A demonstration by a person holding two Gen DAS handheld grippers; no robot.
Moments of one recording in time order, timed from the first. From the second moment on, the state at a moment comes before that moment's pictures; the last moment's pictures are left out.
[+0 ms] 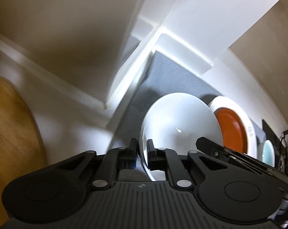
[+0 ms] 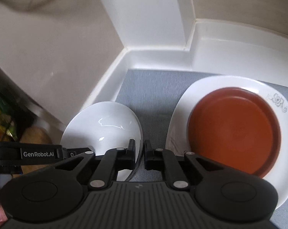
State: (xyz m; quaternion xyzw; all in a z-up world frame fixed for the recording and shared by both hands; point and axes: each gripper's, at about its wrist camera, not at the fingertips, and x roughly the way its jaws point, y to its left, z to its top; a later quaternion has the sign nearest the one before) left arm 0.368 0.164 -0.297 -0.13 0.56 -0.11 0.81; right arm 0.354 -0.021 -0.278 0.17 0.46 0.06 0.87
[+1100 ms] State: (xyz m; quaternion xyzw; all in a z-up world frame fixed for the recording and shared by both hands) left arm 0.383 -0.192 -0.293 0.03 0.62 -0.35 0.70; right arm 0.218 -0.306 -0.238 0.28 0.36 -0.20 0.86
